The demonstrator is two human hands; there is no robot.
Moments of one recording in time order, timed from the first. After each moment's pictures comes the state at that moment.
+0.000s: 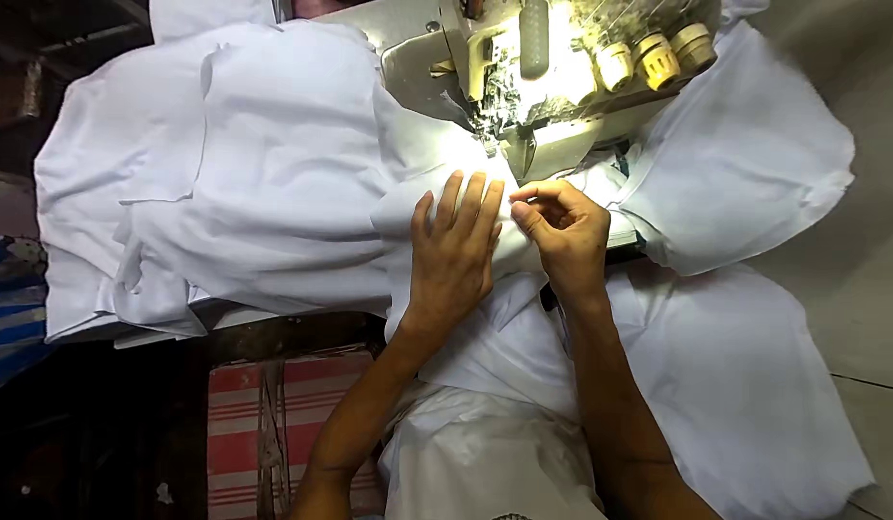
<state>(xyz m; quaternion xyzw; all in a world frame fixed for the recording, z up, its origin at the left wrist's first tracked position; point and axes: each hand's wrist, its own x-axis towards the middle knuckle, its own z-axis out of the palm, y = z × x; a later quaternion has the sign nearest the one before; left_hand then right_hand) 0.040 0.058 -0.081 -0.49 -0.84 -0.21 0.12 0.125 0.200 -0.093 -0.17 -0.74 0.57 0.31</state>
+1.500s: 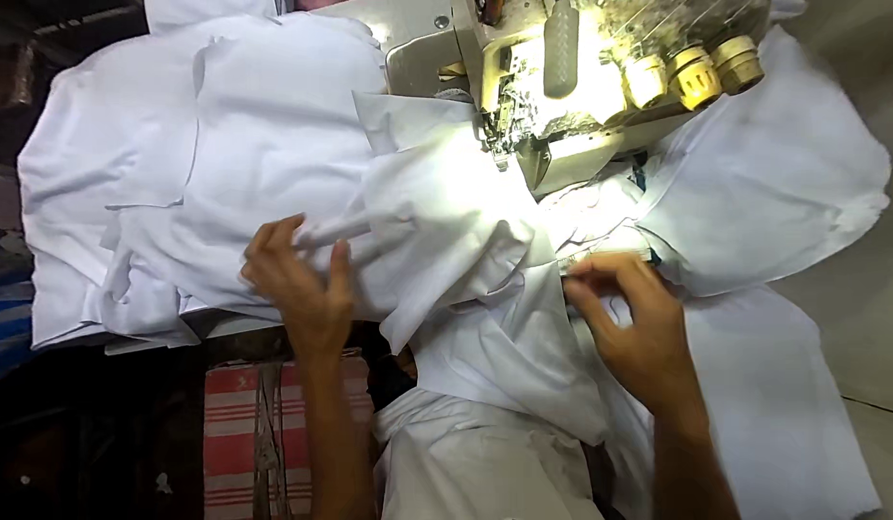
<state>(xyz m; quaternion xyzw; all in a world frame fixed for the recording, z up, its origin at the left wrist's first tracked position) -0.021 -0.066 -0.094 -0.24 -0.91 -0.27 0.17 0.210 0.208 -0.083 -0.21 -0.89 0.38 0.16</state>
